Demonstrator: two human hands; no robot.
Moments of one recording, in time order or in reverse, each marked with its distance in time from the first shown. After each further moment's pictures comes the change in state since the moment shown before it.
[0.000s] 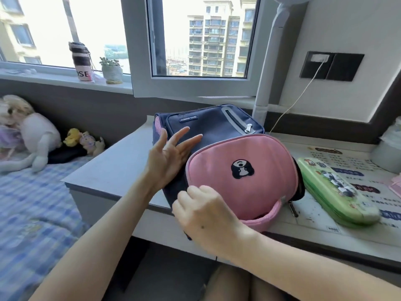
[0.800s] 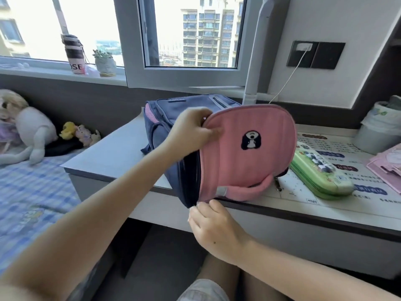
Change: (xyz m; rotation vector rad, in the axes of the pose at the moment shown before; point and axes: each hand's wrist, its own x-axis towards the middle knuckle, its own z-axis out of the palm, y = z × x) left_hand -0.042 0.019 0.100 1.119 -0.029 0.412; right_hand -0.084 -0.033 0.014 -0.138 -0.106 -0.044
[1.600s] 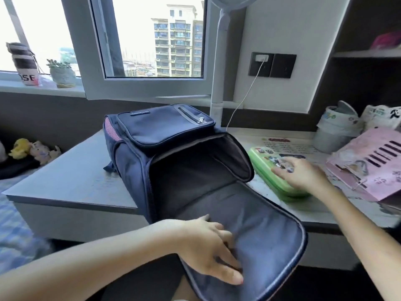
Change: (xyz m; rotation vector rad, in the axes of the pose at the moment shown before) left_hand -0.078 0.007 0.102 0.633 -1.338 0.307; right_hand -0.115 0.228 0.003 0.387 -0.615 1.302
